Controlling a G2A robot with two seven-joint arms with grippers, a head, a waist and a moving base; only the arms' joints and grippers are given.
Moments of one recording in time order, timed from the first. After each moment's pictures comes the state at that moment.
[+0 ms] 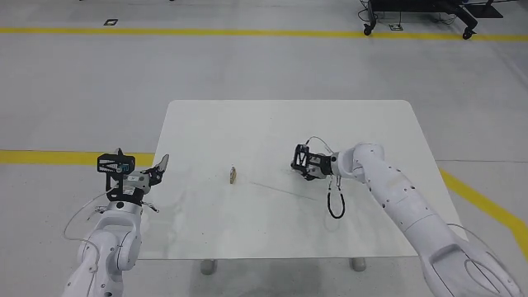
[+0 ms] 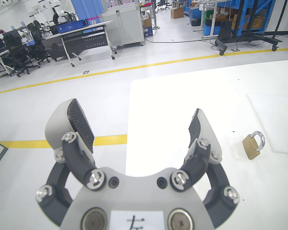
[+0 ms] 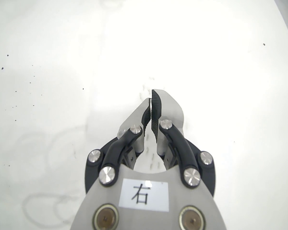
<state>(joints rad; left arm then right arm) 1.73 -1.15 -1.60 -1.80 1.33 0.00 0.00 -0.91 -1.19 0.93 -0.98 -1.53 -0.94 0.06</state>
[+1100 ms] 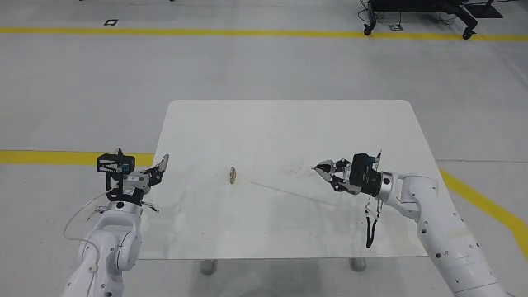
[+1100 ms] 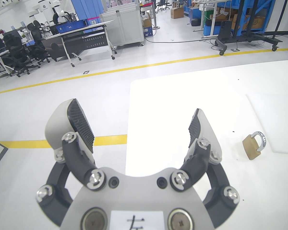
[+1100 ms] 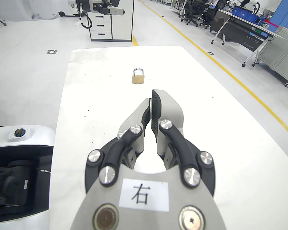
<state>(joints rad) 1.73 -1.15 -1.60 -1.80 1.32 -0.01 0.00 -1.39 -1.03 1.36 -1.49 -1.40 -1.01 -0.27</state>
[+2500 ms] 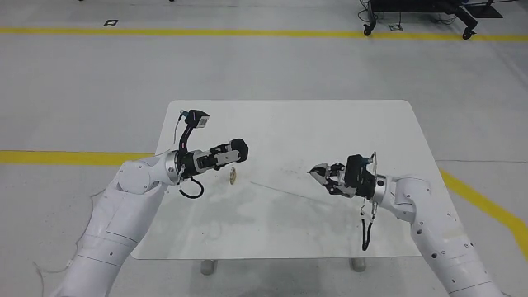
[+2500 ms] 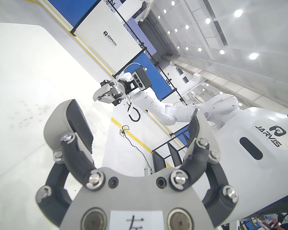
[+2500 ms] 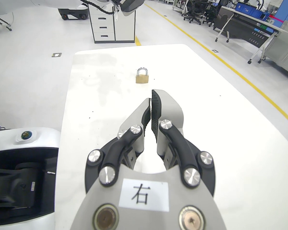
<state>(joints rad) 1.07 -1.12 -1.15 -1.33 -0.52 -0.68 -1.14 -1.36 -1.04 1.27 -1.44 -1.26 -1.01 -0.17</state>
